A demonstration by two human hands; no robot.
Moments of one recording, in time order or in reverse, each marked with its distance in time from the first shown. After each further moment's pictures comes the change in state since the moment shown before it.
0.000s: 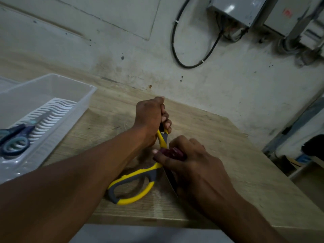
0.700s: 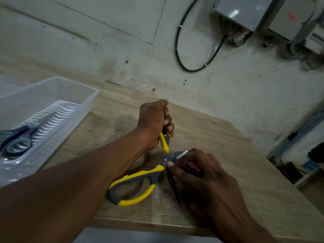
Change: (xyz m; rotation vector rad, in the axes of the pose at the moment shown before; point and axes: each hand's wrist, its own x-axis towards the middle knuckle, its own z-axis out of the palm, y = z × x) left_hand -0.003 -0.002 0.007 0.027 -0.012 0.016; right_hand -0.029 0.009 -0.001 0.141 0.137 0.080
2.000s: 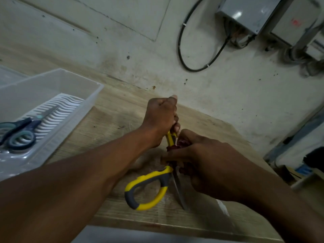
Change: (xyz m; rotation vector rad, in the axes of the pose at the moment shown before) left_hand -0.007 0.008 0.001 0.150 -0.053 0.186; right_hand 0.083 -0.009 -0.041 -0.078 -0.614 -0.117
